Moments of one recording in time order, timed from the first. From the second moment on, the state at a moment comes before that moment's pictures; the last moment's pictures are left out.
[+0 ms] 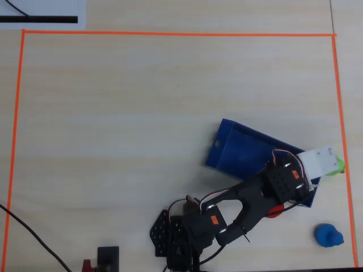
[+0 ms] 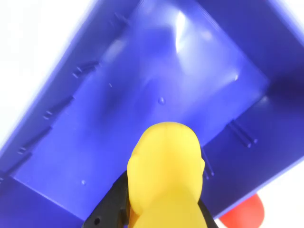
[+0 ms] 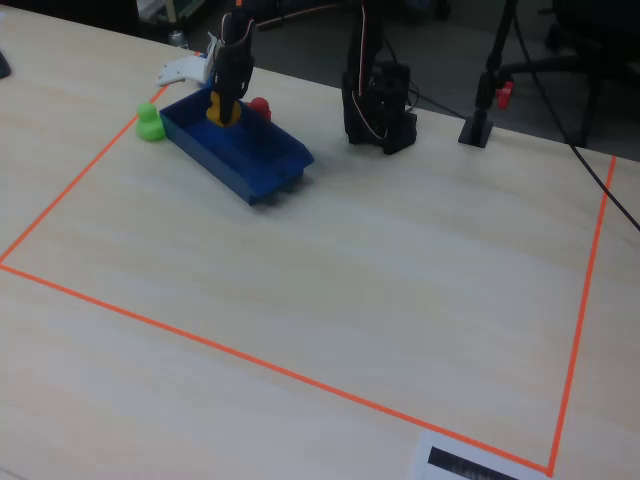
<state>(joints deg) 68.1 101.8 110.9 59.9 -80.3</state>
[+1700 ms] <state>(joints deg) 9.2 155.9 152.8 57.0 -78.0</state>
